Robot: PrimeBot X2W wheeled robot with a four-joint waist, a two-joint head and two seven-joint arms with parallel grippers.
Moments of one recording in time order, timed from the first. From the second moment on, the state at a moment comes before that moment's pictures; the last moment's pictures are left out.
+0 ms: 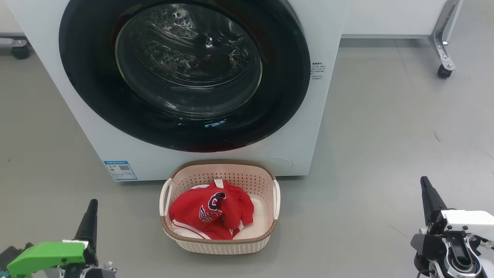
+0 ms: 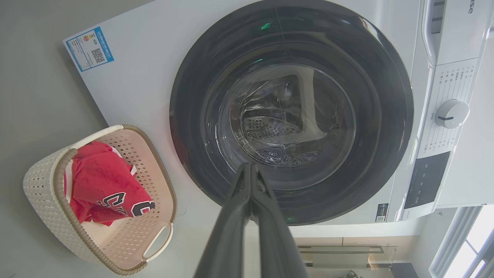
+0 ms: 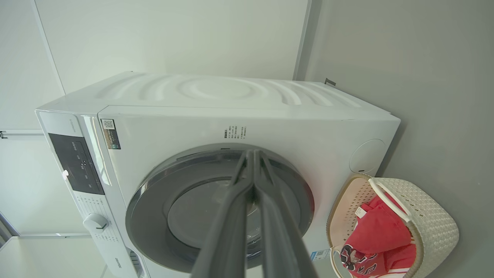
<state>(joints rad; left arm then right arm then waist) -0.05 0.07 0.03 0.28 -1.65 -0.12 0.07 -0.05 -0.10 -0.04 0.27 1.68 0.11 0.03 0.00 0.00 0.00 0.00</state>
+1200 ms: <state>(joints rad) -0.05 0.07 0.03 0.28 -1.65 -0.12 0.07 -0.05 -0.10 -0.04 0.27 1.68 0.11 0.03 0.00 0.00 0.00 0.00</state>
